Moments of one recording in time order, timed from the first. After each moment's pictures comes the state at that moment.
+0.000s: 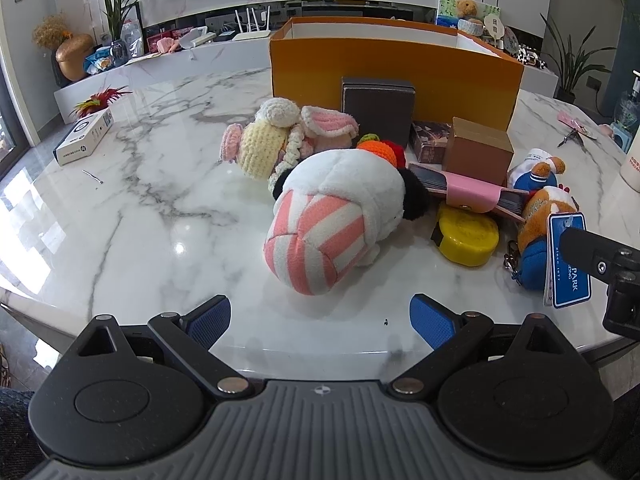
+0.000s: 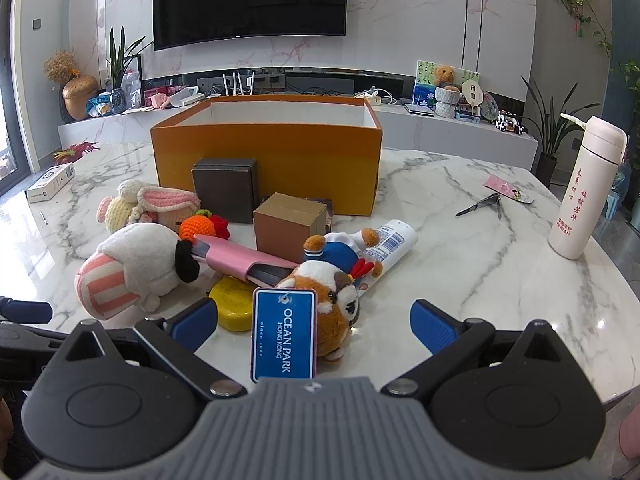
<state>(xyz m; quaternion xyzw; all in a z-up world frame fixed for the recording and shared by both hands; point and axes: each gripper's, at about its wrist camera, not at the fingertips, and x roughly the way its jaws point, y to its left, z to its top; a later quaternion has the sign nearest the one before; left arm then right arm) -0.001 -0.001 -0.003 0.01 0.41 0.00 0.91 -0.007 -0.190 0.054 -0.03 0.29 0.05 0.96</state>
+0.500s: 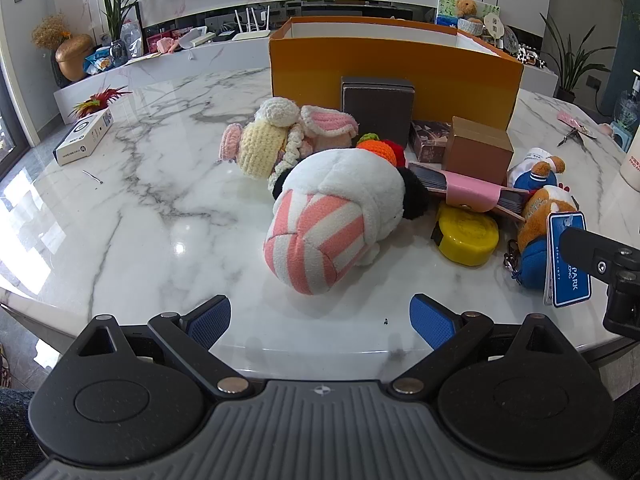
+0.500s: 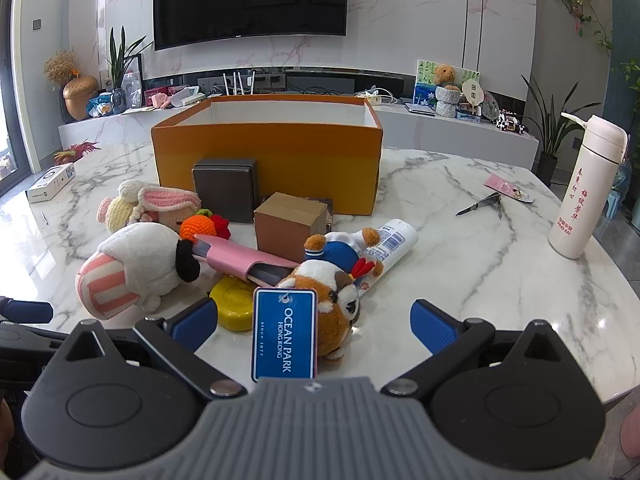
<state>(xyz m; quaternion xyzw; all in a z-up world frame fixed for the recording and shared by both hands) 0.000 -0.001 -0.003 0.01 0.41 0.00 0.91 -0.009 -0.190 0.055 -0.03 0.29 0.05 0.95</state>
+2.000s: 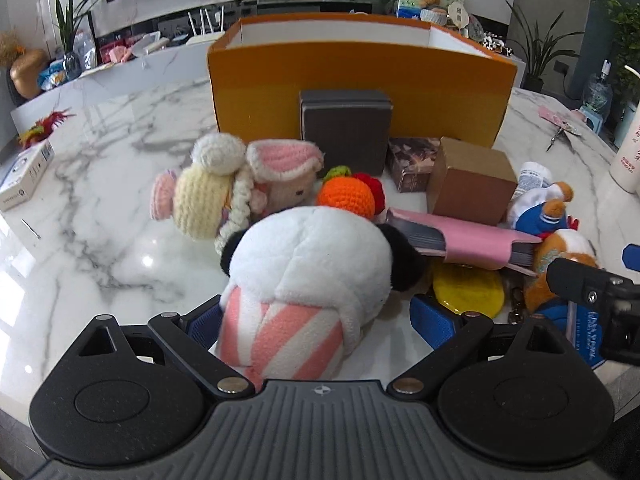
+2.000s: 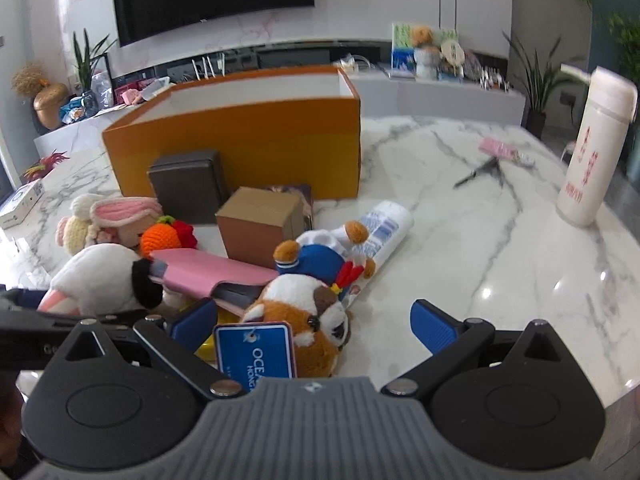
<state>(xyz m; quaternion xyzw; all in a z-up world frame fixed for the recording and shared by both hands) 0.070 -0.007 -0.013 0.02 0.42 -0.07 0.91 0.047 -0.201 0.042 0.03 0.34 0.02 0.94</state>
